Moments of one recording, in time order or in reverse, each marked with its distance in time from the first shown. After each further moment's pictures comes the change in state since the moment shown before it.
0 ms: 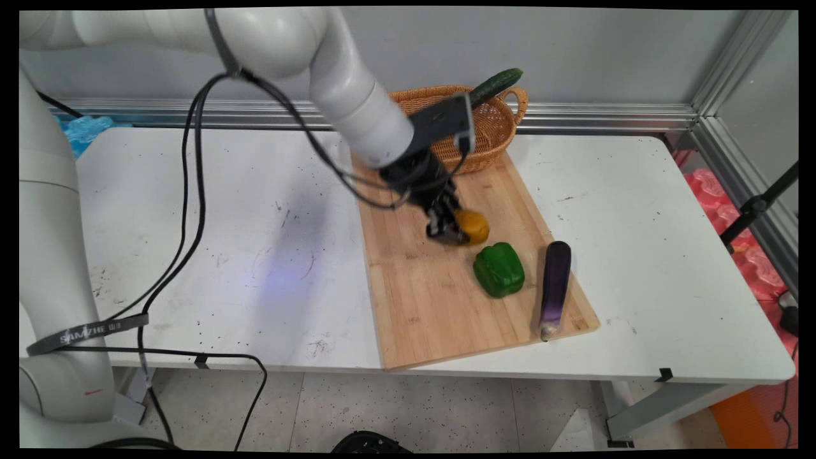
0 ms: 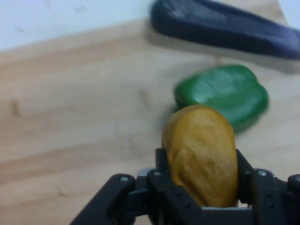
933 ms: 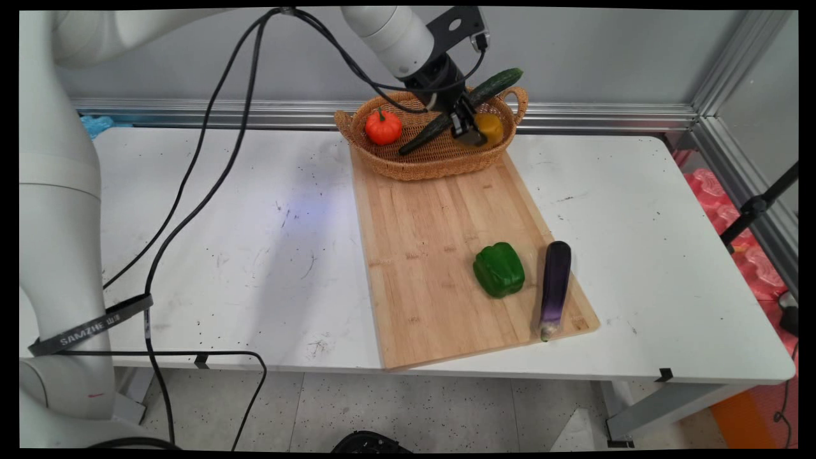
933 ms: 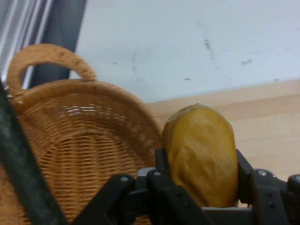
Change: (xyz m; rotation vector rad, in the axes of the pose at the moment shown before) arm 0.024 -0.141 -0.002 0.179 0.074 -0.029
